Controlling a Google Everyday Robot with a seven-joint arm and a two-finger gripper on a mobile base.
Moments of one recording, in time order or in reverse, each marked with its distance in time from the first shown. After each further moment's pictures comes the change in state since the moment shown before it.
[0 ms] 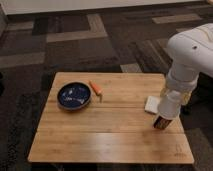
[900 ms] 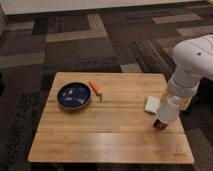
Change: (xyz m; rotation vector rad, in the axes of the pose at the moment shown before) arm 0.003 -0.003 0.033 -0.032 0.061 -0.004
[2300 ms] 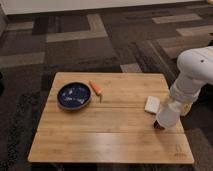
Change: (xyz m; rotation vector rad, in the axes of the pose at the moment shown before) arm -0.006 -0.010 0.040 -0.035 0.053 0.010
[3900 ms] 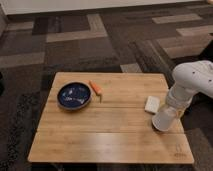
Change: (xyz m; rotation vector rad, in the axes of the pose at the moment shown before) arm -0.009 0.007 0.070 -0.023 0.007 -0.088
